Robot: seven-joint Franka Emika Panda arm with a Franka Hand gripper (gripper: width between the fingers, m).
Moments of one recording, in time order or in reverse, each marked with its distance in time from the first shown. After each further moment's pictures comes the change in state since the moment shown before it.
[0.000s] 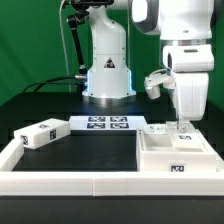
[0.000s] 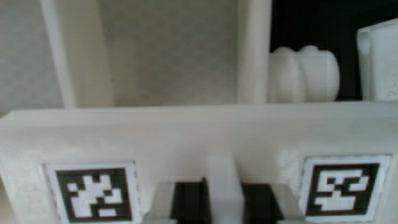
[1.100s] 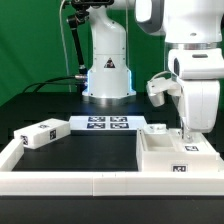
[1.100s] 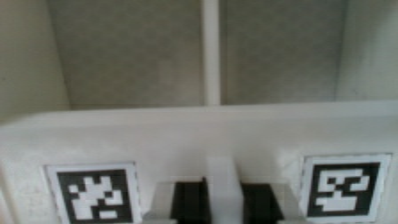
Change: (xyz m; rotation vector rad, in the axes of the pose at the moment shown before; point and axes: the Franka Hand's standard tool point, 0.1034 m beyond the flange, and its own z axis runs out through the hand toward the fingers) arm 0.001 0.047 0.001 0.022 -0.010 -0.012
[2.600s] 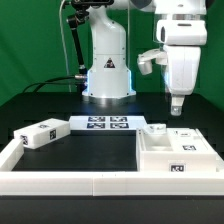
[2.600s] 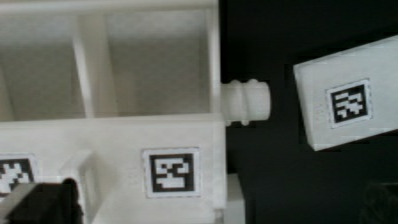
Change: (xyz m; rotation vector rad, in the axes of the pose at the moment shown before) arm -0.017 -0.062 -0.040 -0.017 -0.041 -0.002
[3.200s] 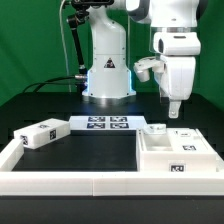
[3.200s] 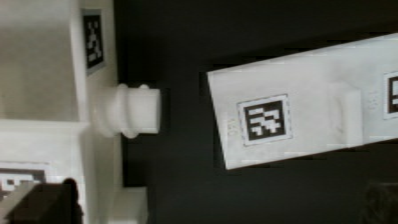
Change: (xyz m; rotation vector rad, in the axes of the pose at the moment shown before) arm 0.001 -0.052 0.020 0.001 0.016 -0.071
